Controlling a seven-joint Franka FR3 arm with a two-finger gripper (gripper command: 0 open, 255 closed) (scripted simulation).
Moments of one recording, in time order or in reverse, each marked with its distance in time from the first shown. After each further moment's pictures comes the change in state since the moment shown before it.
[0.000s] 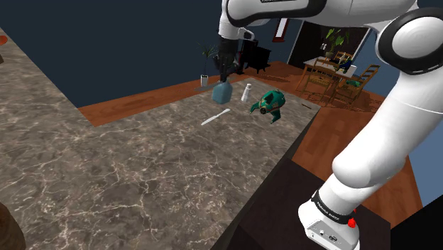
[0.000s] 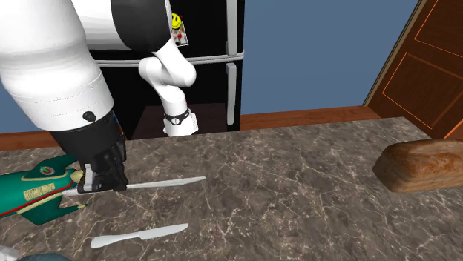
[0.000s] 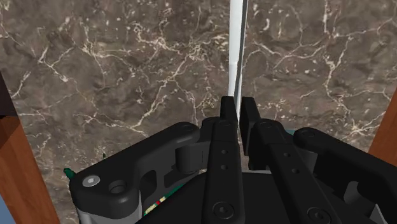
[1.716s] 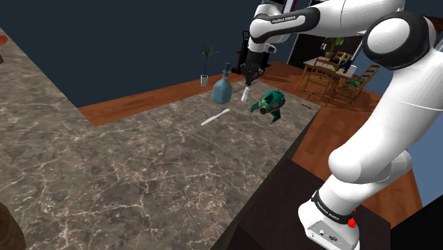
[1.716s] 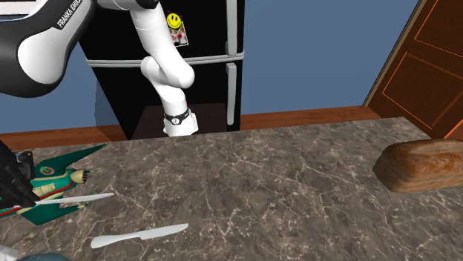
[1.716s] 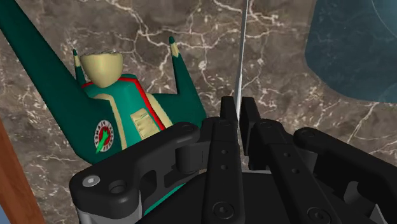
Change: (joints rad) arm -0.186 0.058 -0.164 -0.061 -0.008 0.137 -0.340
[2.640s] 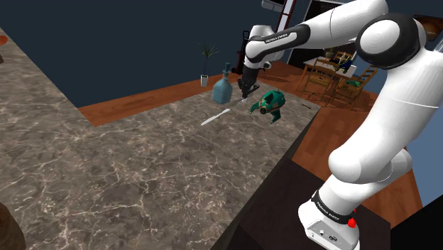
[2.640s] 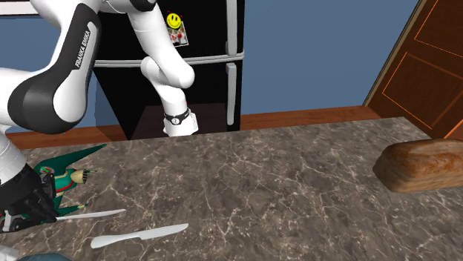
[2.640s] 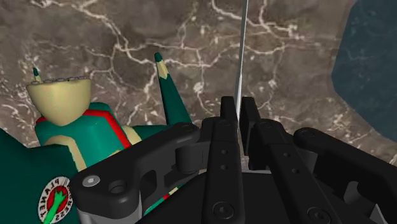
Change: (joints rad) arm 0.001 0.050 -0.004 -0.128 -0.023 0.175 0.021
